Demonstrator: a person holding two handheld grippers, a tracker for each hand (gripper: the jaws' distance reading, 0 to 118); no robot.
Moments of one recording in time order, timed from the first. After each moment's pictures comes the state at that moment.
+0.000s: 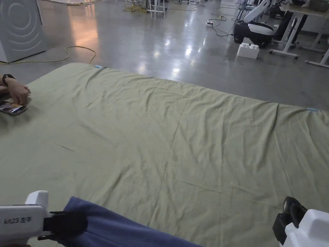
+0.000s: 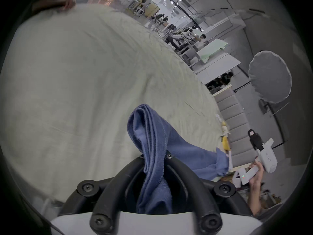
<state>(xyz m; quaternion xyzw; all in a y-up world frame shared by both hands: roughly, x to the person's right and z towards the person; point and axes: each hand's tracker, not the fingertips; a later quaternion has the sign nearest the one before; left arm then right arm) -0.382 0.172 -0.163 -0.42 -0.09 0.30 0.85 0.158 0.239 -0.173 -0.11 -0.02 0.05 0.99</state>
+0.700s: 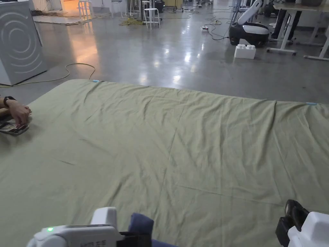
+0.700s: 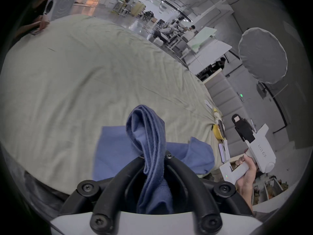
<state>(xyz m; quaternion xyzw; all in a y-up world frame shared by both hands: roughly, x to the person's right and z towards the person) -0.196 0.205 -0.168 -0.44 -0.16 0.27 0.84 0.182 0.227 -0.165 -0.11 -0.02 0.03 0.99</state>
